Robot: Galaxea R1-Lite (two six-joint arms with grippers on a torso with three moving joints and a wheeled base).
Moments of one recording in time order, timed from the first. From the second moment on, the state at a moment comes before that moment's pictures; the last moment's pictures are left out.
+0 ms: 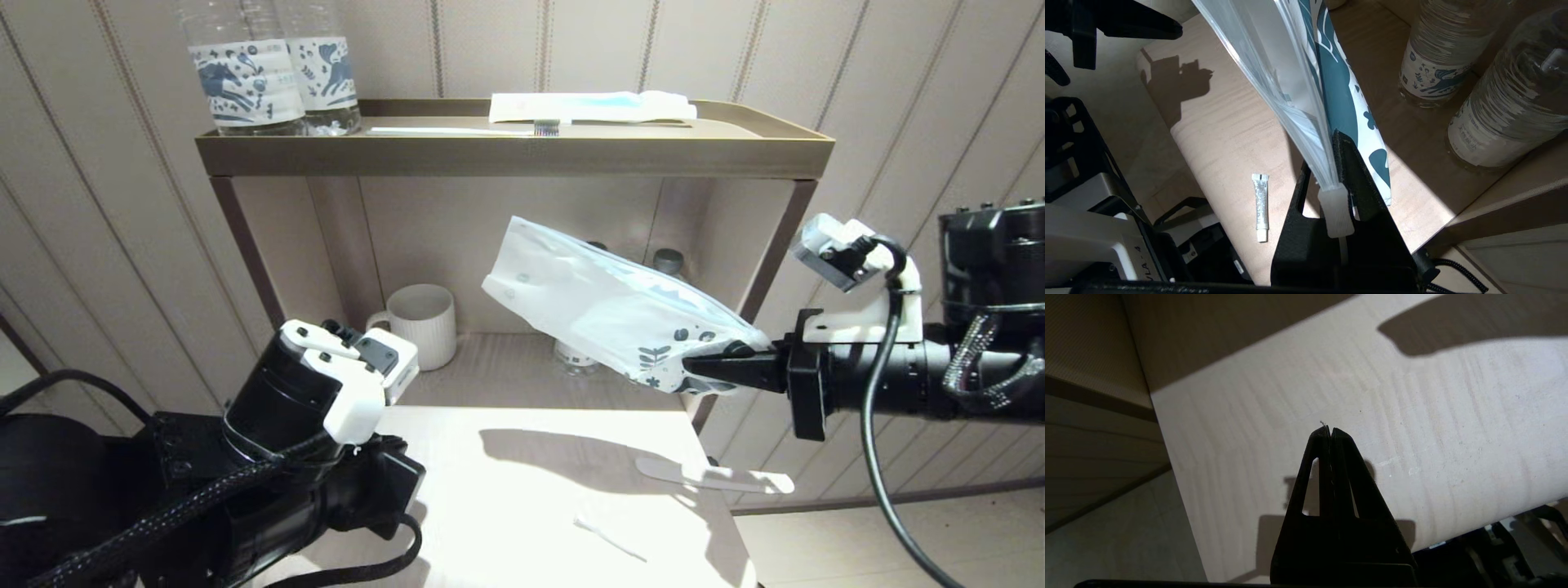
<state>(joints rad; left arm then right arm) -0.86 1.56 -0.80 -0.03 0.41 -0.13 0.29 1.42 -0.88 -0.17 0.57 -0.17</state>
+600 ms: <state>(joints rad) -0.86 1.67 -0.78 -0.05 0.41 -0.18 0.23 1.38 -0.97 0.11 0.47 -0.13</state>
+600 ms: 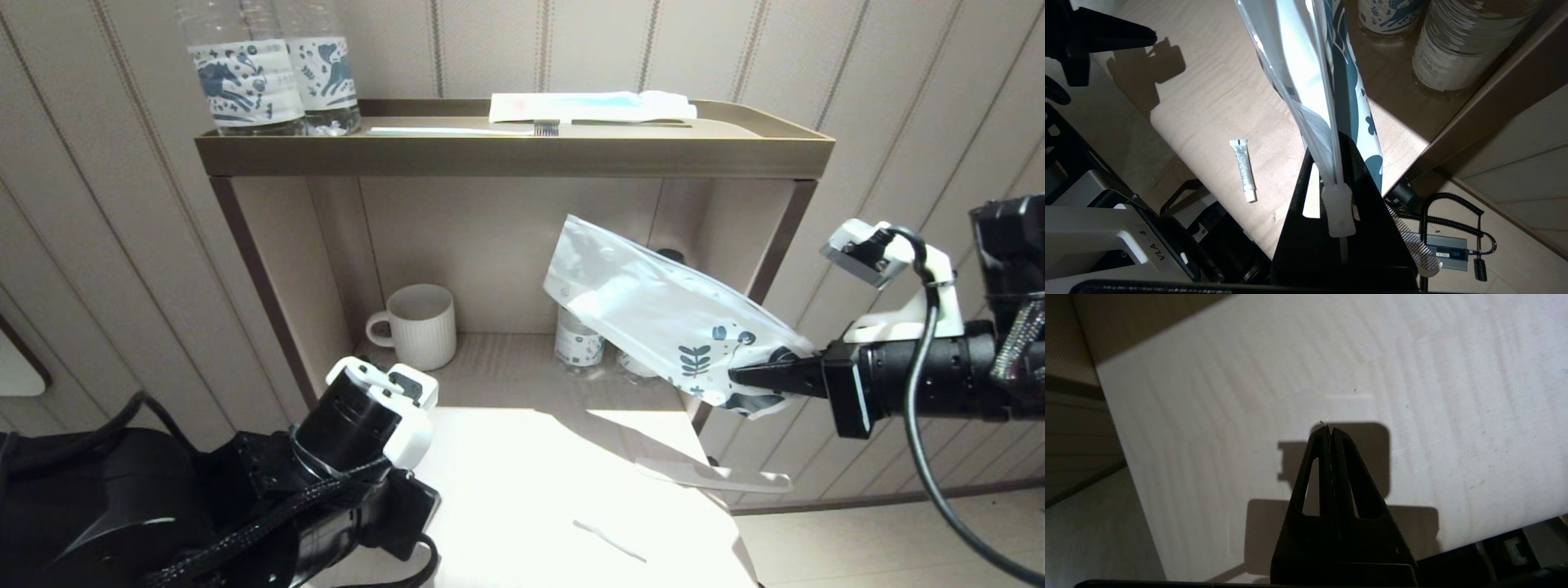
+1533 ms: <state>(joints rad) -1.03 1.76 -0.82 -0.31 0.06 0.08 0.26 1.39 -1.08 0.10 0.48 -0.13</state>
